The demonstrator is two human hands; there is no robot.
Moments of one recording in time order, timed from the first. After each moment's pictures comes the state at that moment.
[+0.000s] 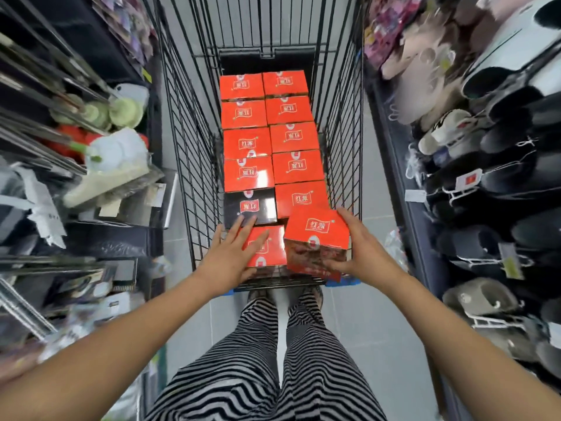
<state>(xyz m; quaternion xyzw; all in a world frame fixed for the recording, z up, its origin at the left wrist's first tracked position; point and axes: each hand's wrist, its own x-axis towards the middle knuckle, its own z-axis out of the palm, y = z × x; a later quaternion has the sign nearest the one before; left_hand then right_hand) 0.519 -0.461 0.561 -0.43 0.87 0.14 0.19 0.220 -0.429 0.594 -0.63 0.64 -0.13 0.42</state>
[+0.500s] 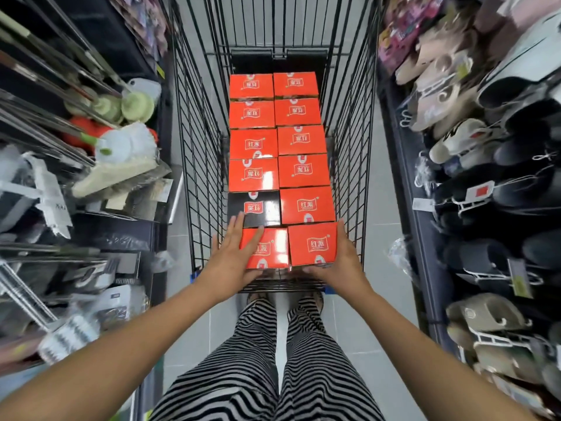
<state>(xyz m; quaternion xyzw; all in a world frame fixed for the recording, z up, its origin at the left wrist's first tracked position) 0.510 -0.452 0.567 -0.53 0.80 0.25 0.15 0.255 -0.420 0.537 -0.47 0.73 -0.15 0.47</state>
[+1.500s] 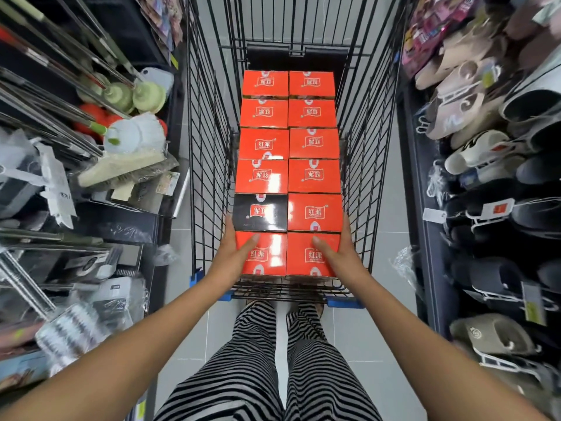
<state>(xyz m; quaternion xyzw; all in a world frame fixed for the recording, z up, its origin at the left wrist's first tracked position) 0.502 -0.467 0.551 -0.67 0.39 0.59 -0.22 0.260 -0.463 0.535 -0.40 0.67 -0.23 0.58</state>
